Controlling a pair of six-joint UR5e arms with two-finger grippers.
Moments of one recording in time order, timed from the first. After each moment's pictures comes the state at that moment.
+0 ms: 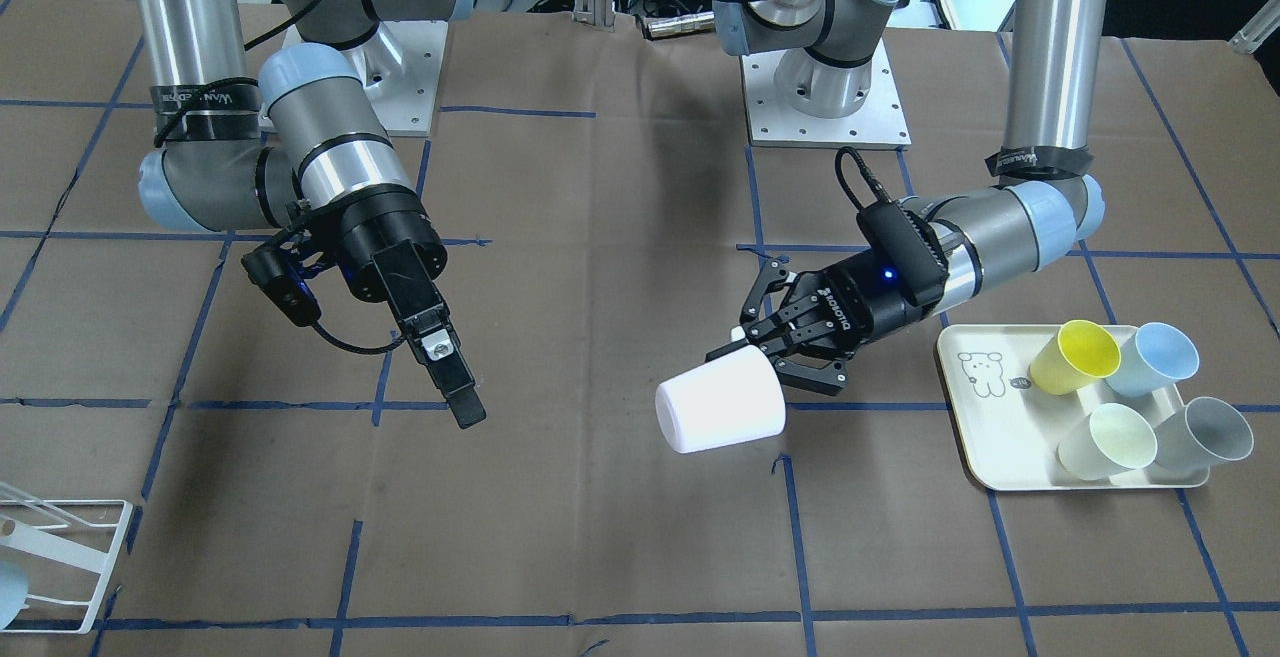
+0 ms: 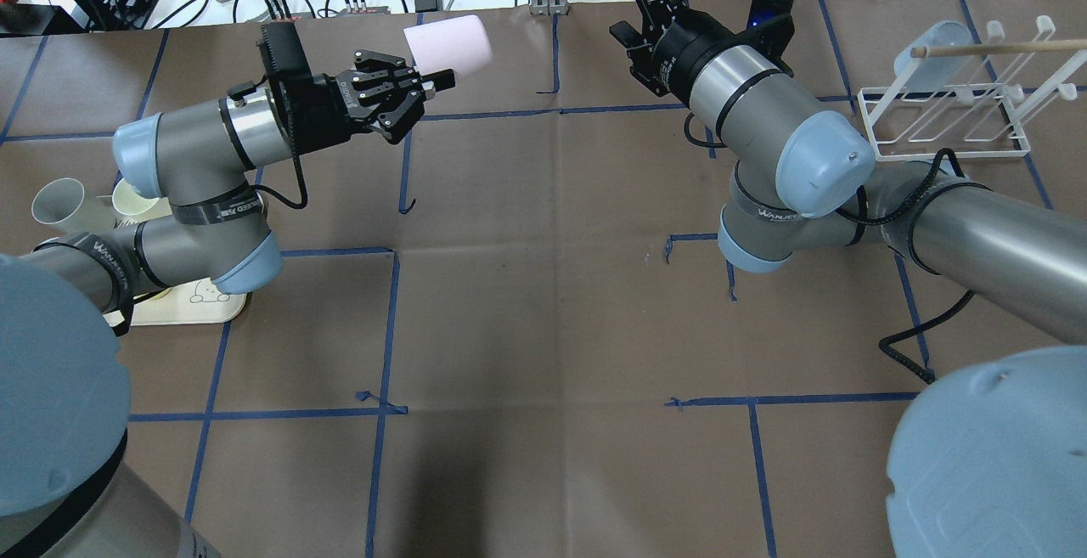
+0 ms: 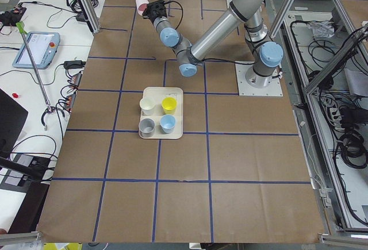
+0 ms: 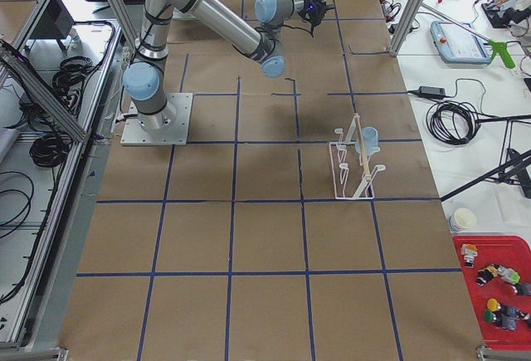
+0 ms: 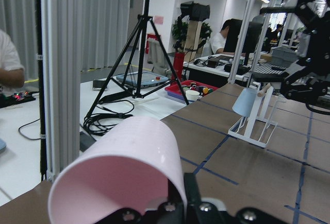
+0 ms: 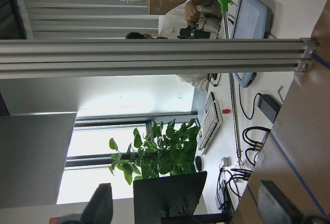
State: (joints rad) left arm -1.37 -2.05 -1.99 0.25 0.19 0.58; right arm 1.64 -1.14 1.94 -3.80 -1.13 1.53
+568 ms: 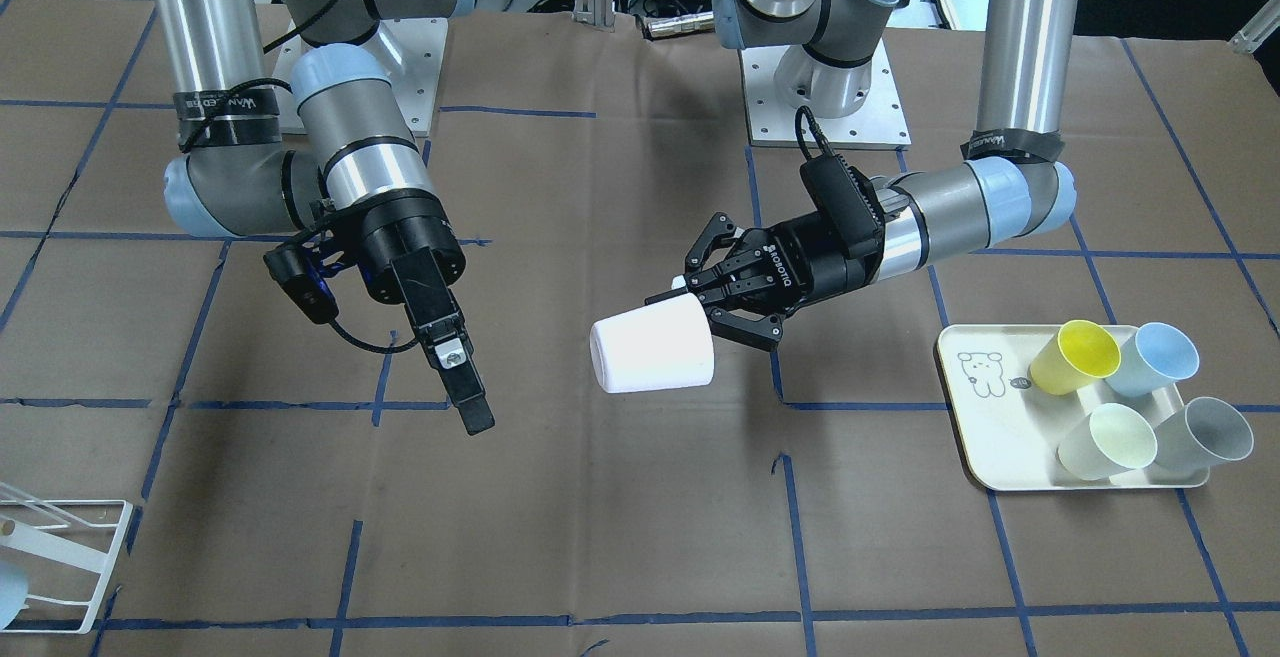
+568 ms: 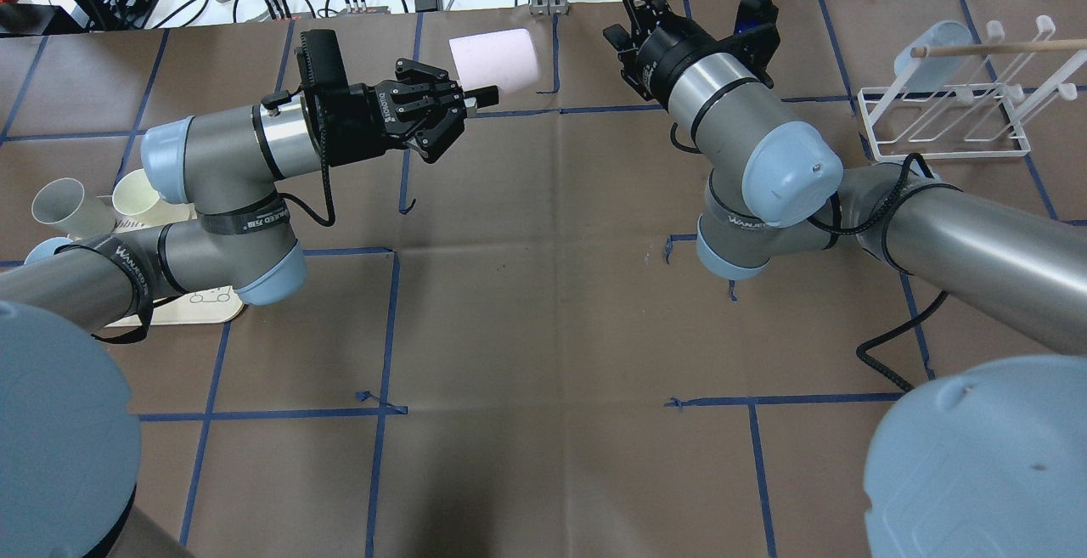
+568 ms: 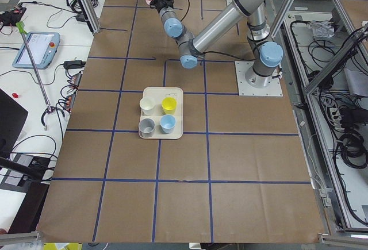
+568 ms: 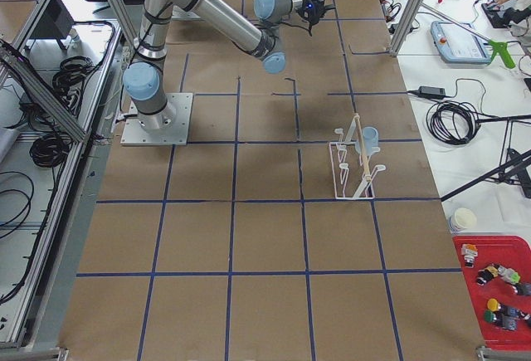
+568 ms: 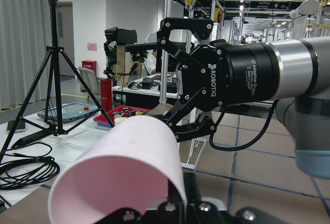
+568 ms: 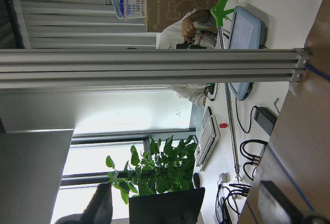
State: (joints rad) left arm -1.42 -2.01 -2.02 0.26 0.19 0.57; right arm 1.71 -1.12 1.93 -3.80 -1.27 1.53
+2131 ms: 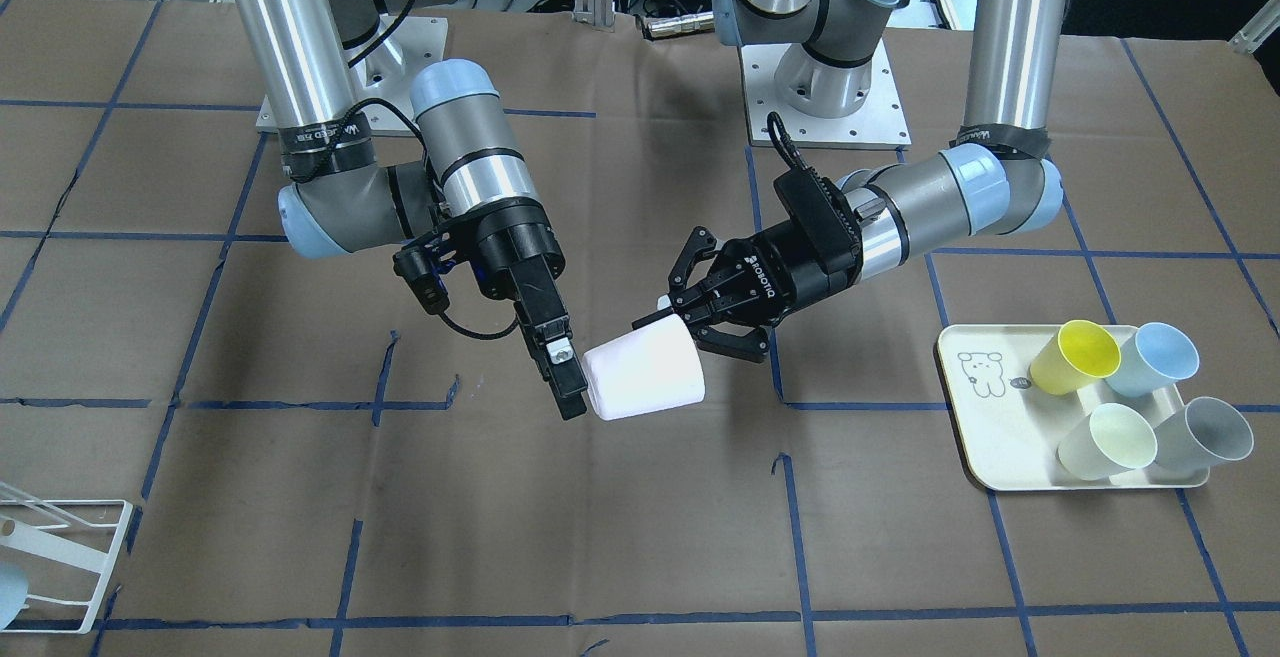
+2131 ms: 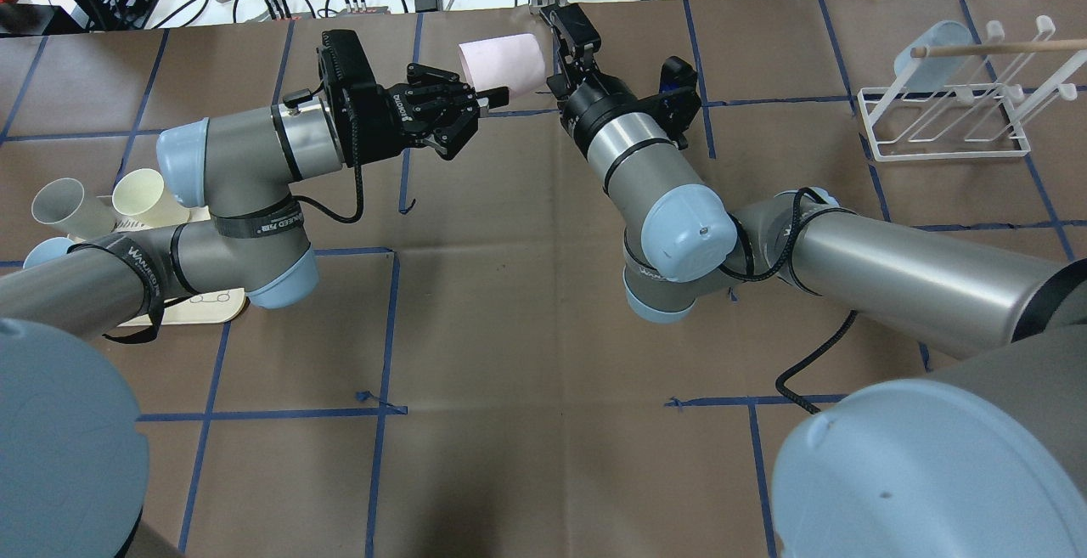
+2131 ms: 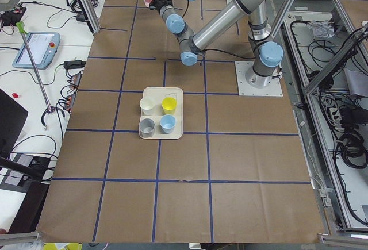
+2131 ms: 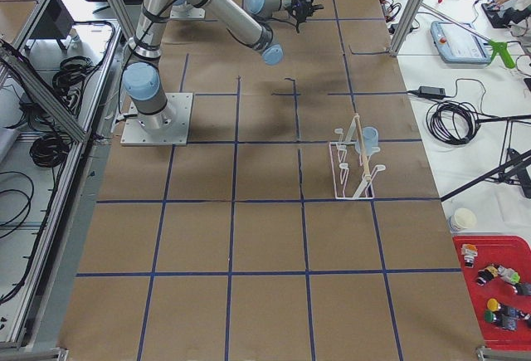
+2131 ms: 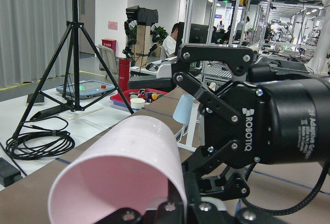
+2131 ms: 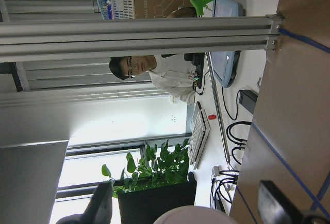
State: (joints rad) left arm -1.45 -2.00 -2.03 0.26 0.32 0.50; right arm 1.87 -1.04 1.93 -3.87 -1.47 1.61
